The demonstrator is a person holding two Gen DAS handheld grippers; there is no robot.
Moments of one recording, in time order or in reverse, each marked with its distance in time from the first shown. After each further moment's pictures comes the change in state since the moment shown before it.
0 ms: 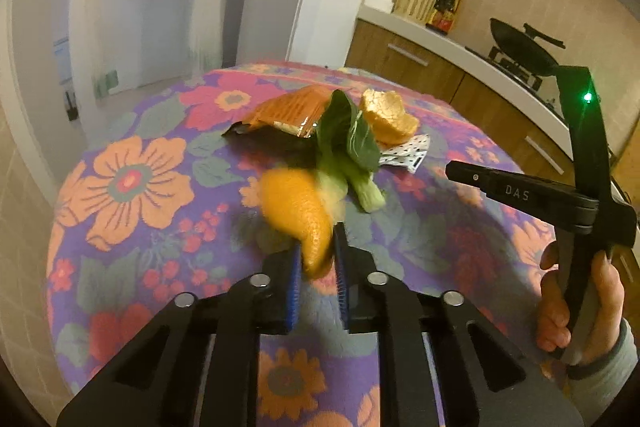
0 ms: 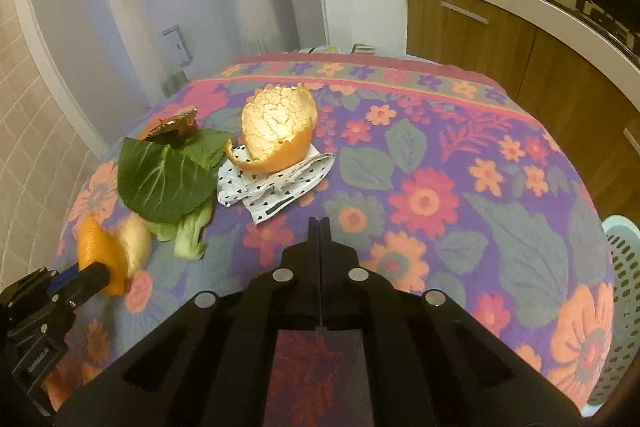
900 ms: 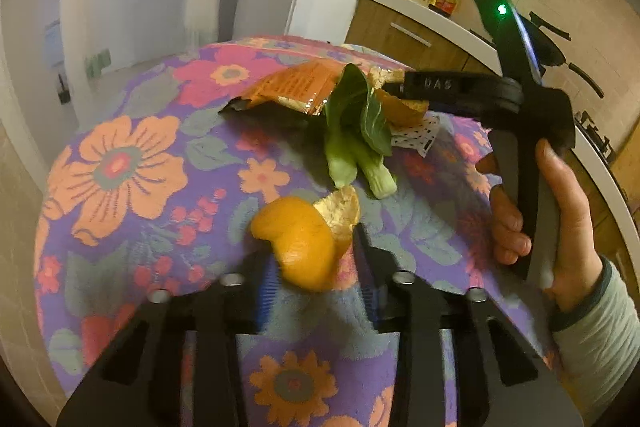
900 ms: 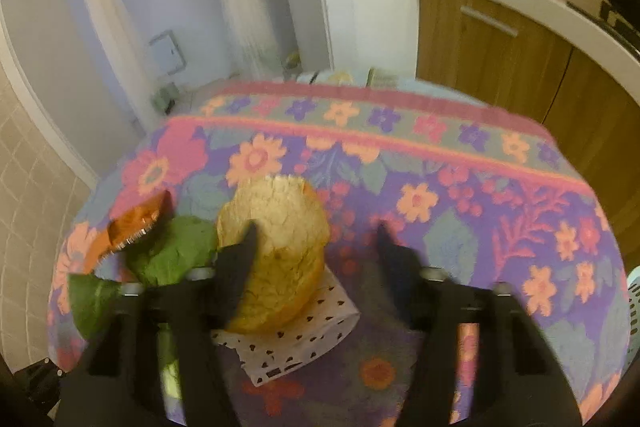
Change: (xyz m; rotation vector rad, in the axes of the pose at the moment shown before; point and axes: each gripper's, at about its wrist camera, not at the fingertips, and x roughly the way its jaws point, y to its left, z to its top) left arm 0.026 0.011 0.004 -0.020 0.096 -0.026; right arm 0.075 0.007 0.072 0.003 0.035 -0.008
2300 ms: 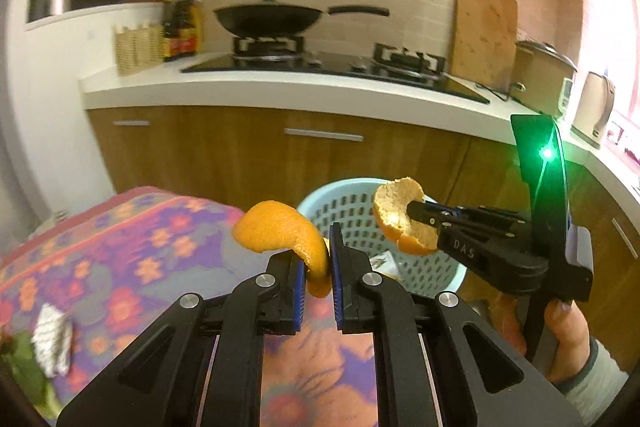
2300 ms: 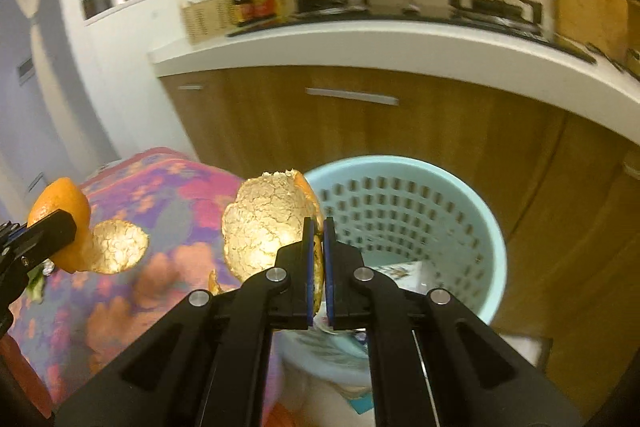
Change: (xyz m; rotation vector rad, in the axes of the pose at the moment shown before) left arm 0.037 -0.316 0.018 0.642 -0.114 -0.455; right arm -0.223 -0.259 -0.194 0.488 -0.304 -0.436
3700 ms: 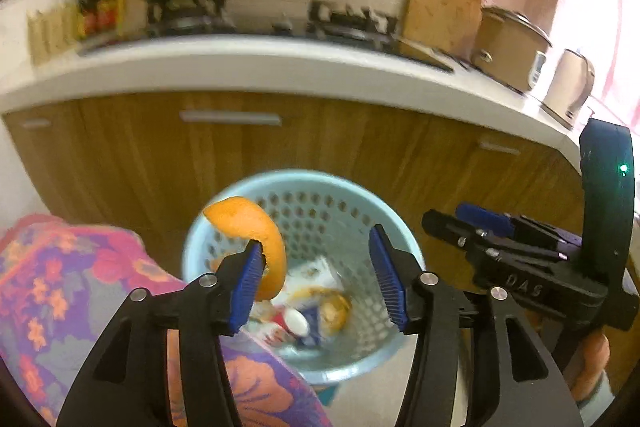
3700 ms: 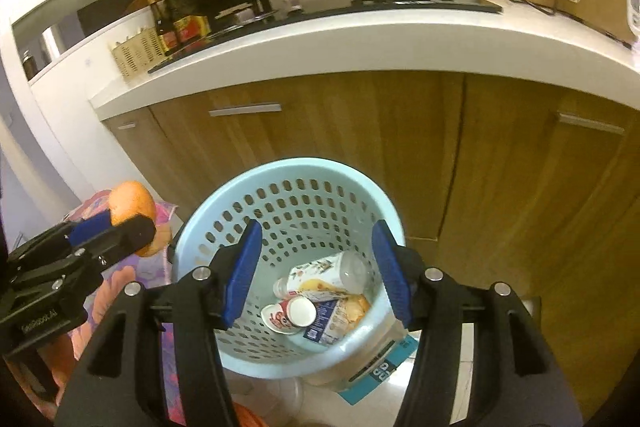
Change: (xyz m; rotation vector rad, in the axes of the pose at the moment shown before) left arm 0.111 -0.050 0.033 0.026 0.175 -0.223; right arm -0.027 -0.088 0.001 0.198 -0.006 -0.117
